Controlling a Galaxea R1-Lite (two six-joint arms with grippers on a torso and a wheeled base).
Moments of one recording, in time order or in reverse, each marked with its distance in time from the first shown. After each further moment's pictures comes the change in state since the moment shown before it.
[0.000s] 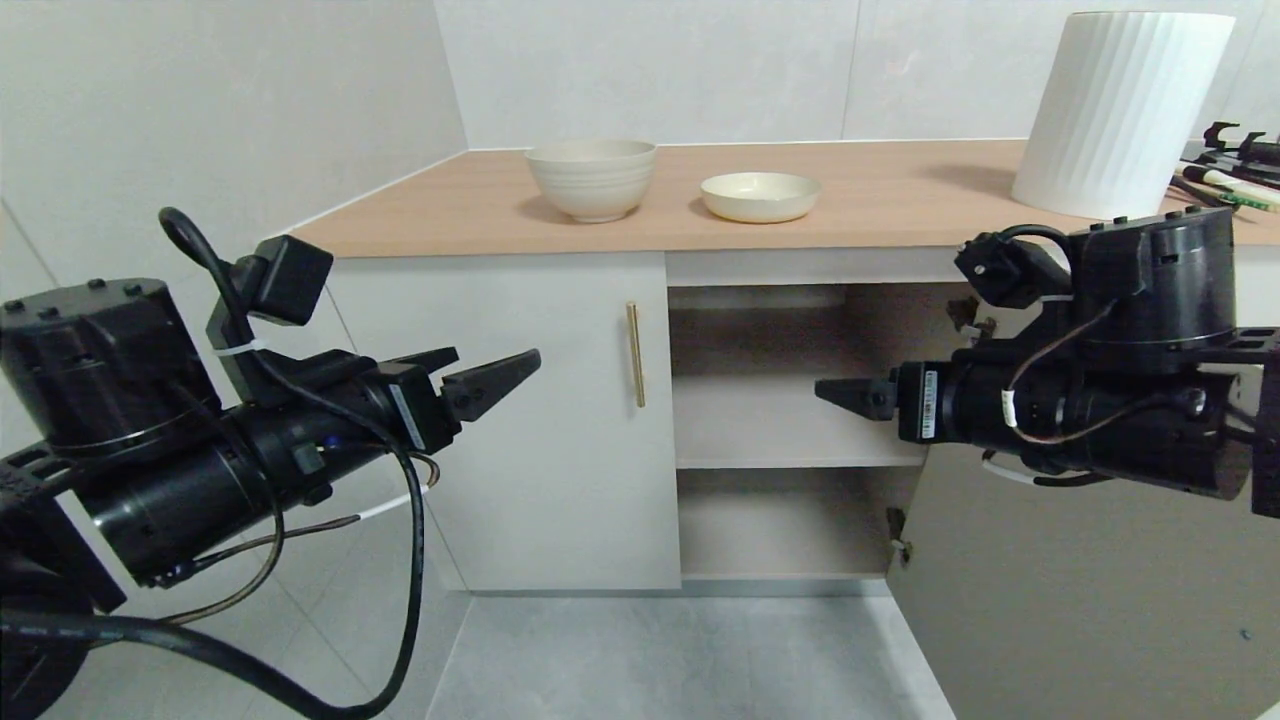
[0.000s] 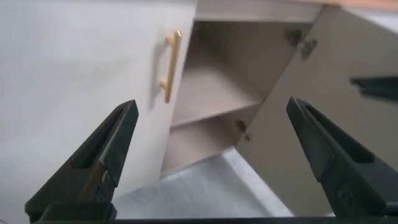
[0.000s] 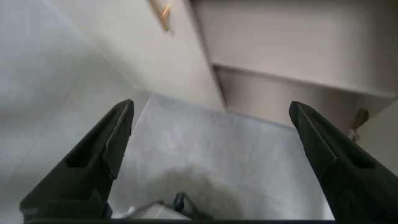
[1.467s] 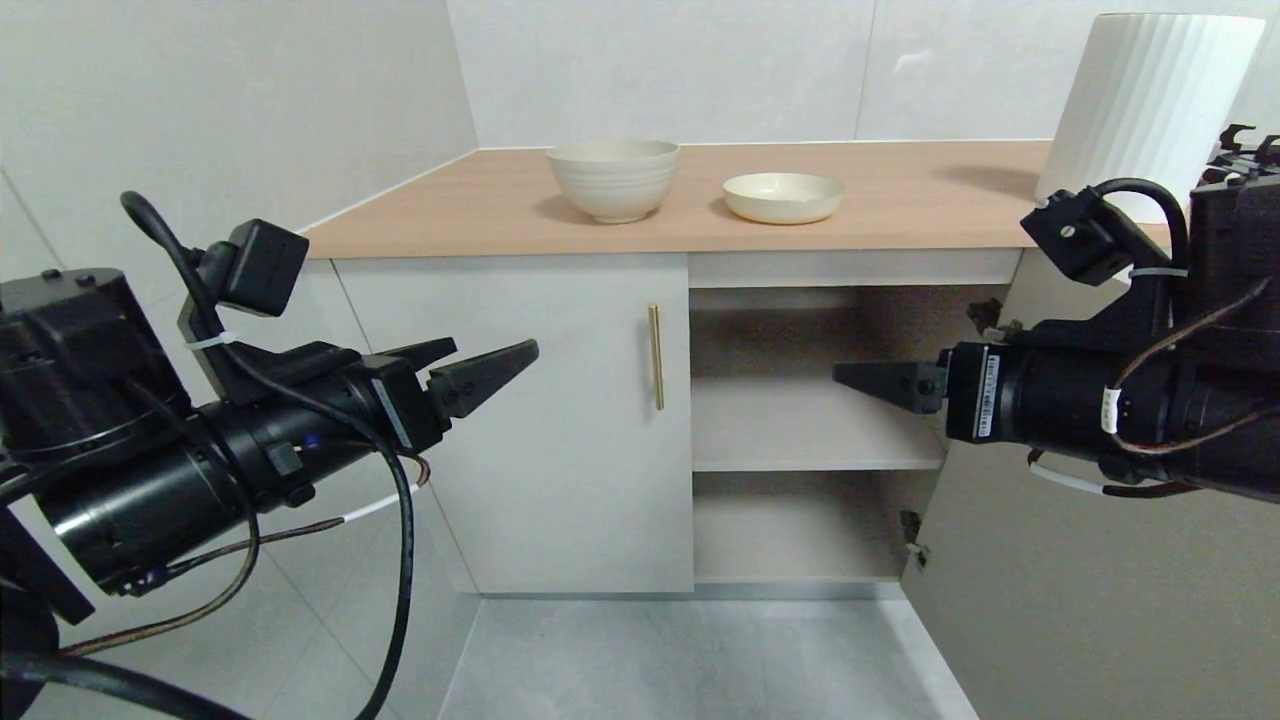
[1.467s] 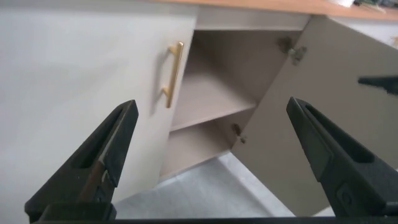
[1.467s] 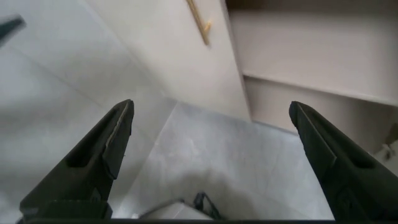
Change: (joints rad) left arm -0.025 -0.042 0.004 0.005 -0.015 -0.014; right arm 0.042 -0.134 0.031 0.030 0.020 0.041
